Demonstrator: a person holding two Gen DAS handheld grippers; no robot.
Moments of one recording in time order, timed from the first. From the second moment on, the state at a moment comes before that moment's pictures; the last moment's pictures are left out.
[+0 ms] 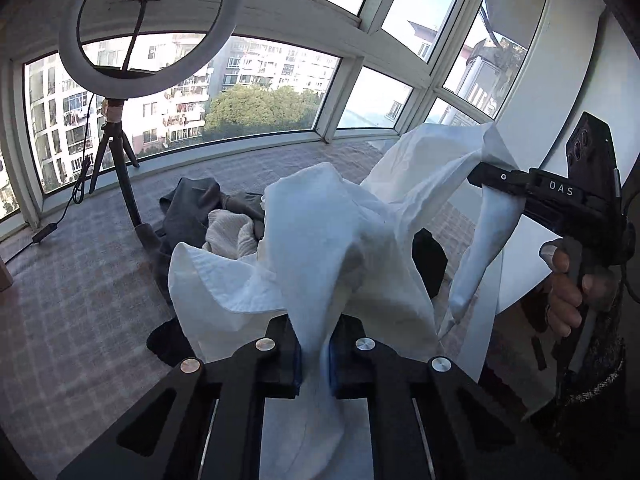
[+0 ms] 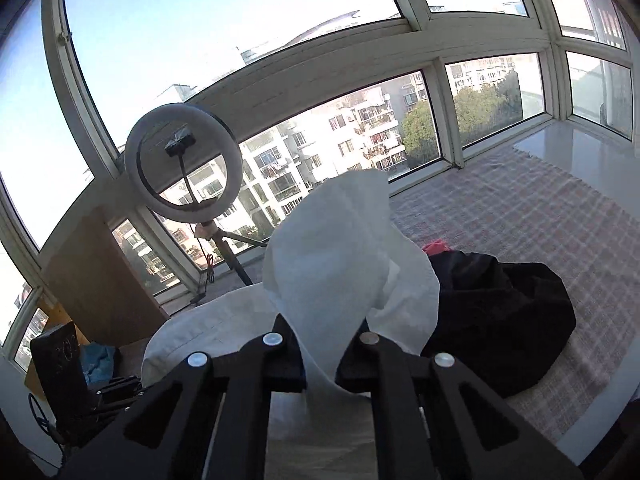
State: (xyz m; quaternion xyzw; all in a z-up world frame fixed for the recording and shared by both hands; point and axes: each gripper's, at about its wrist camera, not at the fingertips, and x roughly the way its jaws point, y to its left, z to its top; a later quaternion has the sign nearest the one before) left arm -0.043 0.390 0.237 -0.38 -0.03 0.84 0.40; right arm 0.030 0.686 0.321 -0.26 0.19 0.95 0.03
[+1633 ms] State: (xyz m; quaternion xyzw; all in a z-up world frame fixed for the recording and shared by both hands) left arm 0.113 -0.017 0.156 -0.50 -0.04 0.86 0.08; right arm -0.101 0.285 0.055 -0.54 0.15 0.75 -0.34
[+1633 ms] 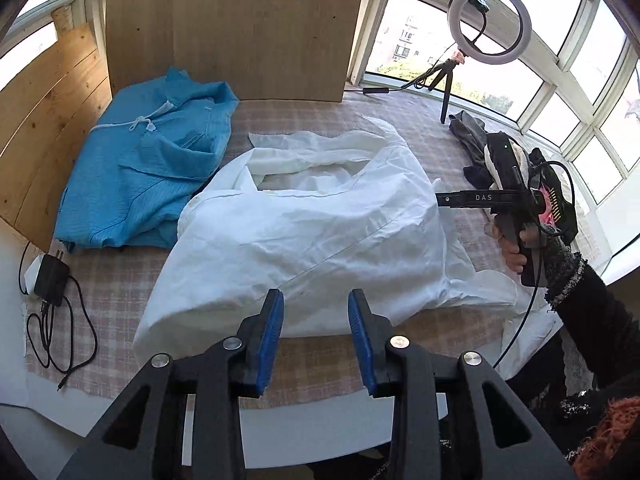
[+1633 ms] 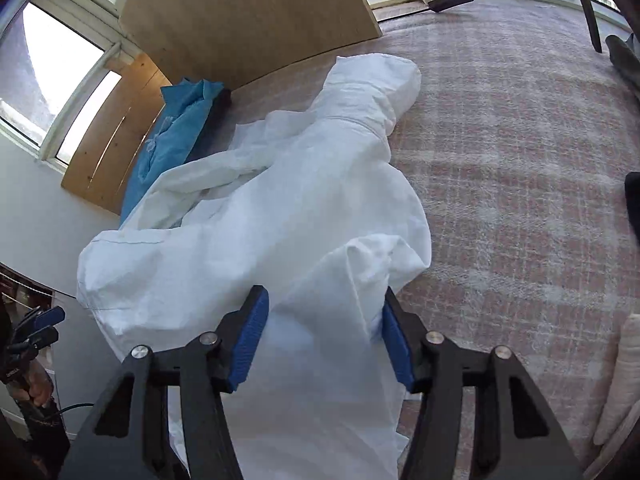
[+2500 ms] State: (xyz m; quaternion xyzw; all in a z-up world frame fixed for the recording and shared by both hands) left arm 0.139 -0.122 0.183 -0.40 -0.12 0.91 0.02; right arm -0.091 0.000 0.281 -0.52 0.03 0.69 -0.50
